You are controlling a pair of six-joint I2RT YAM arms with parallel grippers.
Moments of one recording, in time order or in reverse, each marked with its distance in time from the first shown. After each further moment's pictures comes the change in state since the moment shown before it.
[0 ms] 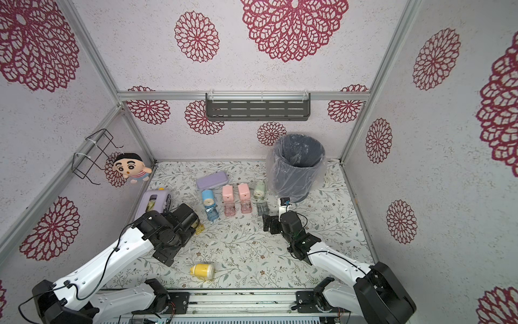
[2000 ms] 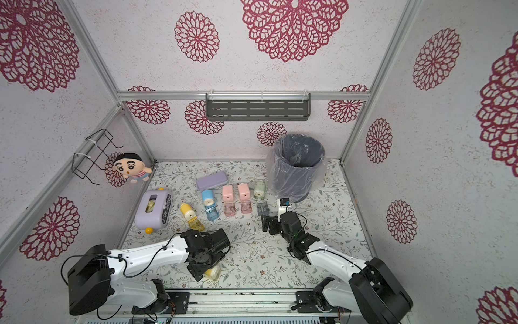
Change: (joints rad) left arm -0.299 0.256 -0.219 0.426 0.185 -0.037; right arm -0.008 0.040 -0.009 0.042 -0.053 0.041
